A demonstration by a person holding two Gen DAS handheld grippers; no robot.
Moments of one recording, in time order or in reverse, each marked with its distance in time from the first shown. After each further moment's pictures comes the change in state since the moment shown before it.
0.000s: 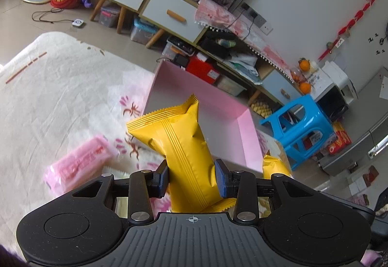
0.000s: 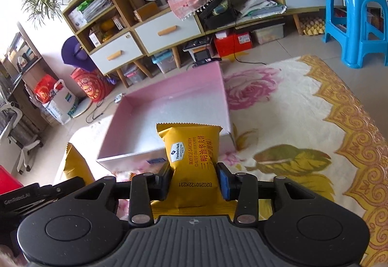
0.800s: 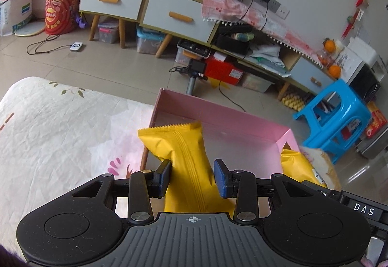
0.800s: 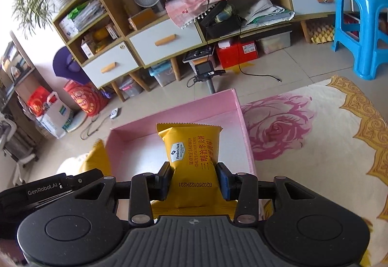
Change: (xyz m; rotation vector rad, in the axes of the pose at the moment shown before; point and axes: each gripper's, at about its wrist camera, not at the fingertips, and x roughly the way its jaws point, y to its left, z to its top) left arm 0.111 -0.019 0.064 0.168 0.026 0.166; right arm 0.079 0.006 0.053 0.012 -0.033 -0.011
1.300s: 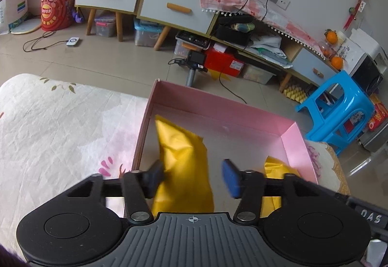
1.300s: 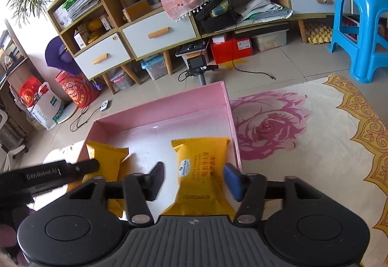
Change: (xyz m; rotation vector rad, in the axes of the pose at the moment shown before) left arm 0.013 0.000 0.001 0.008 0.041 0.004; right arm 0.009 -0.003 0.002 -0.021 0.025 -0.041
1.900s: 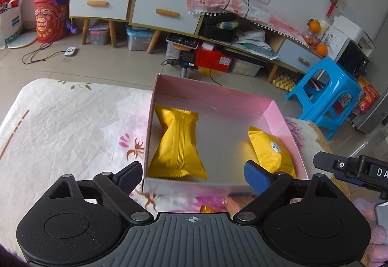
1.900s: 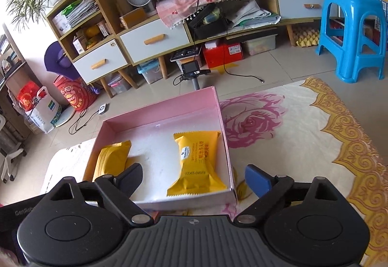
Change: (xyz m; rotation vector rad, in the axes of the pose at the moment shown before) left arm -0.068 -0.003 -0.028 0.082 0.001 -0.021; right arm -0.054 0.007 -0.009 0.005 -0.008 -0.042
